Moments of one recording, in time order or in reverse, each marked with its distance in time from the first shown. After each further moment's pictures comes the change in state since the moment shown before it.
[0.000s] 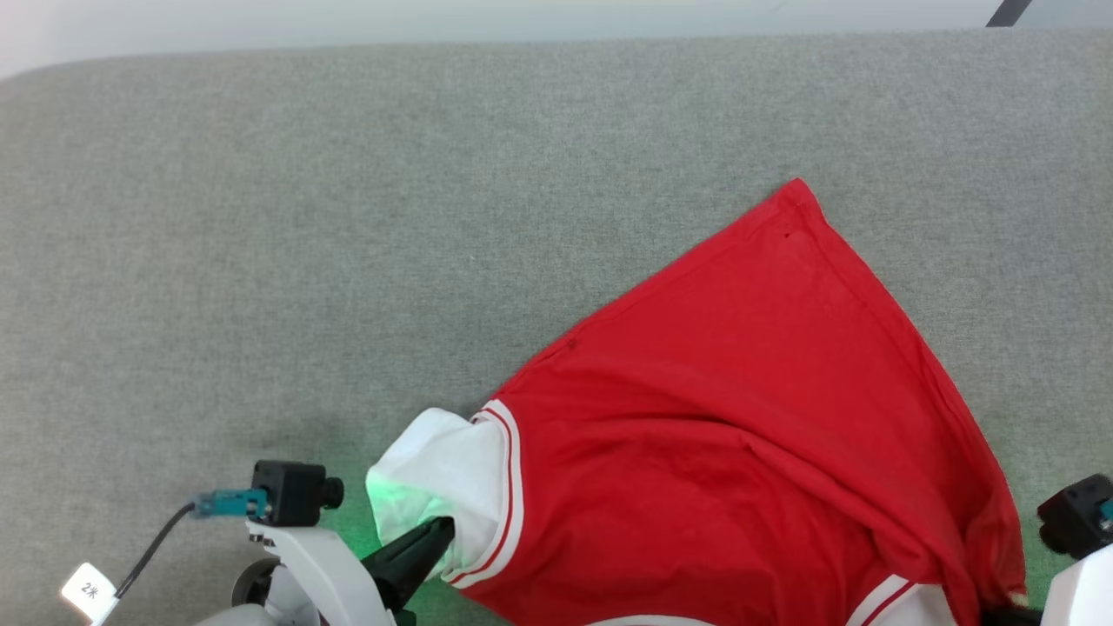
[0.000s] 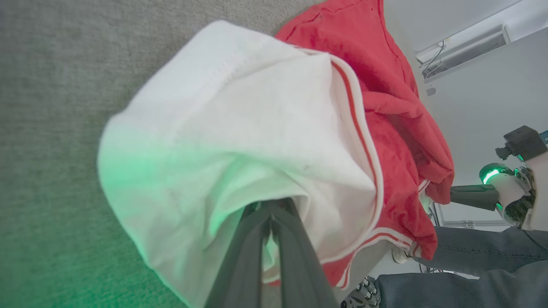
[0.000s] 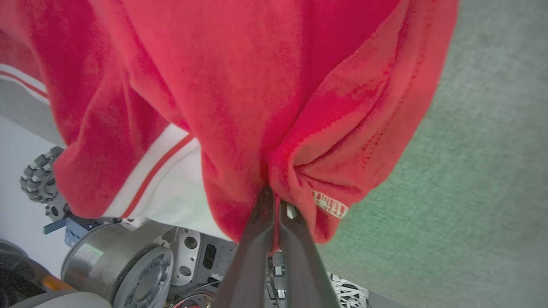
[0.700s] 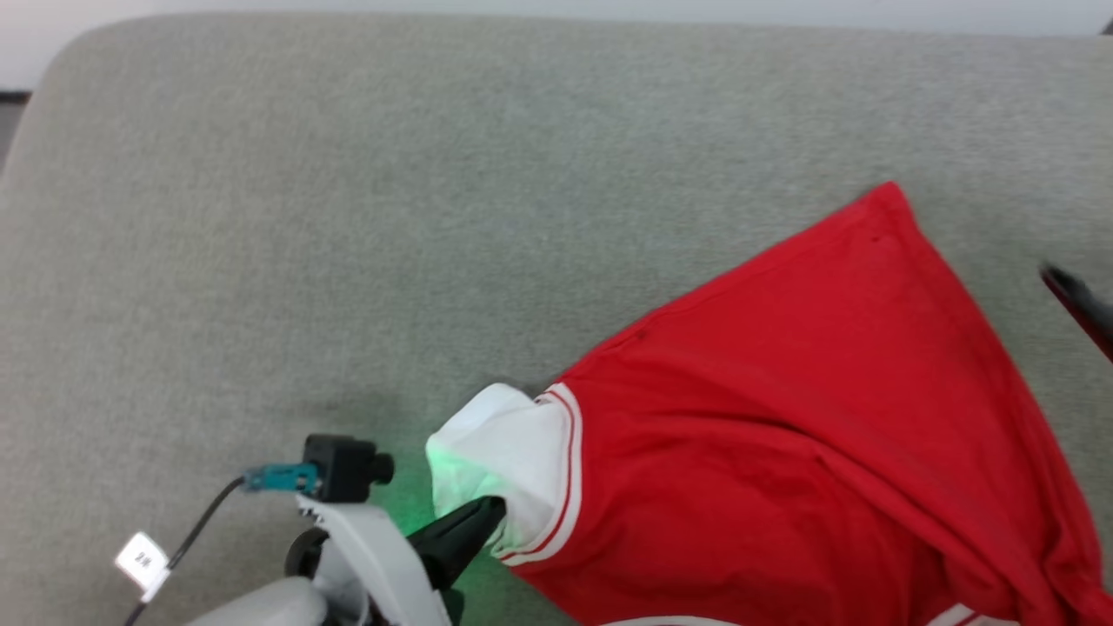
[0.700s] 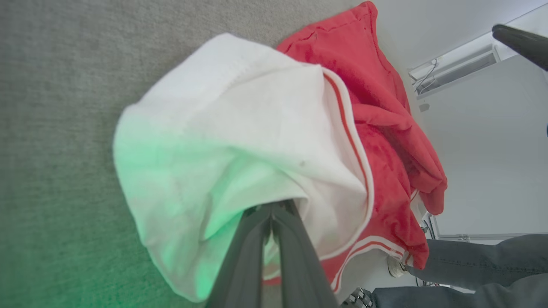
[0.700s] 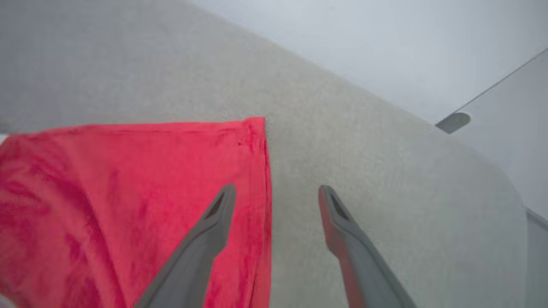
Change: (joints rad) left arm -0.048 -0.082 -0.006 0.021 0.032 -0.027 0.012; right arm -0.456 -0.047 -0.105 -0.077 -0.135 0.000 -0.067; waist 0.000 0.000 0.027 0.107
